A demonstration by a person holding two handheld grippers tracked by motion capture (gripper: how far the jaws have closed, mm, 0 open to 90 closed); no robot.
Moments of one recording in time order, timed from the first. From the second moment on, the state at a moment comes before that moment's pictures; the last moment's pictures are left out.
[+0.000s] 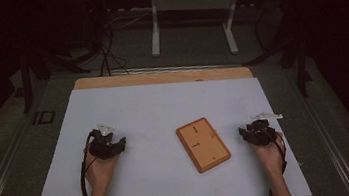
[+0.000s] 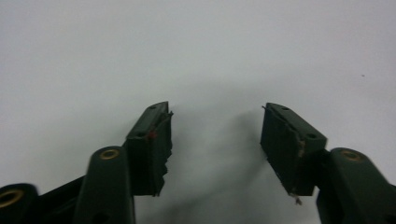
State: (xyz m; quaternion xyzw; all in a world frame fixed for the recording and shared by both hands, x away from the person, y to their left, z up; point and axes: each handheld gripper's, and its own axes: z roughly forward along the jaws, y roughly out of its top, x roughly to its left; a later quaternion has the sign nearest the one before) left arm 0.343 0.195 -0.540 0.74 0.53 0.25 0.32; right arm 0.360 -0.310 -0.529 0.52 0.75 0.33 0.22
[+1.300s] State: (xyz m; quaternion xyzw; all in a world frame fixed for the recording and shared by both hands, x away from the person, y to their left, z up) left arm 0.331 0.193 -0.528 0.76 0.49 0.24 0.36; right arm 0.337 -0.246 -0.511 0.38 0.80 0.42 0.17
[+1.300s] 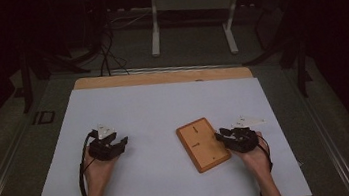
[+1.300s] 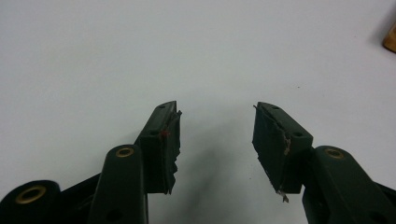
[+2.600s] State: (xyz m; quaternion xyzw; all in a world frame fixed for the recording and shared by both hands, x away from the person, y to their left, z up) left arm 0.333 0.192 -0.529 0.76 0.49 0.24 0.37; right arm 0.364 -0.218 -0.524 0.46 0.76 0.44 0.13
